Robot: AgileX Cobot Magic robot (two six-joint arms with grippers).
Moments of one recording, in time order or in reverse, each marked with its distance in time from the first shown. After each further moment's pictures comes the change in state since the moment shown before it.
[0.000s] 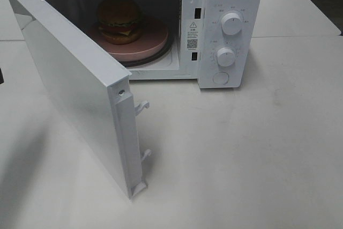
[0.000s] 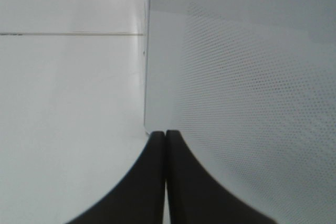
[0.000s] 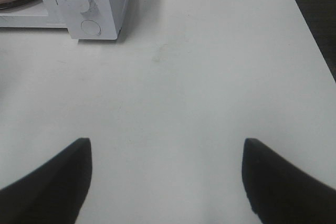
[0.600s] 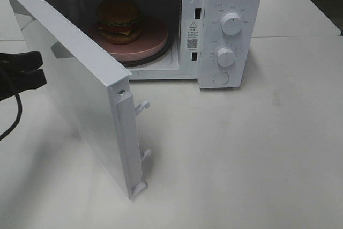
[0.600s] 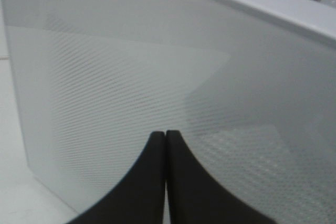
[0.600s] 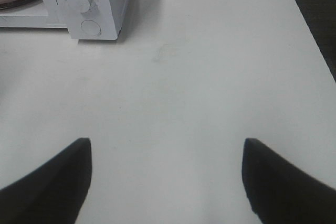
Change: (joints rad) left arm -0.087 0.225 -0.019 0.287 -0.317 -0.292; right arm 0.000 0.000 0.000 0.000 0.000 0.000
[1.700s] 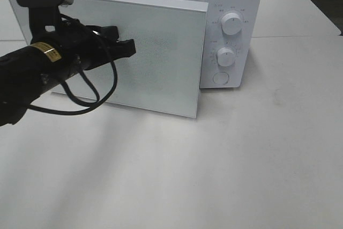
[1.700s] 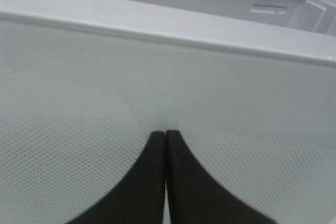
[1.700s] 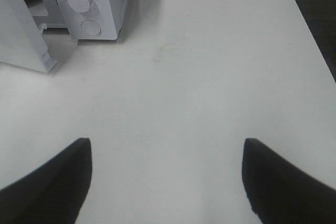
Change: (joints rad) left arm -0.348 0.301 -0.372 -0.424 -0.004 0.222; right arm 0.000 0.000 0.000 0.000 0.000 0.000
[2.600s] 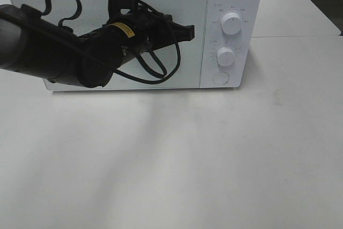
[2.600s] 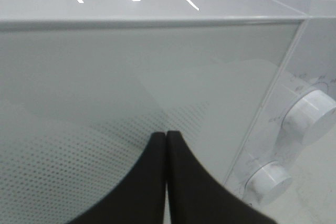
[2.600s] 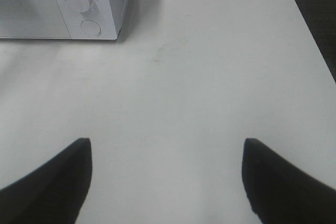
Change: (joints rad) left arm -0.071 0.262 -0.404 -0.084 0.147 0.112; right arm 0.000 0.000 0.000 0.000 0.000 0.000
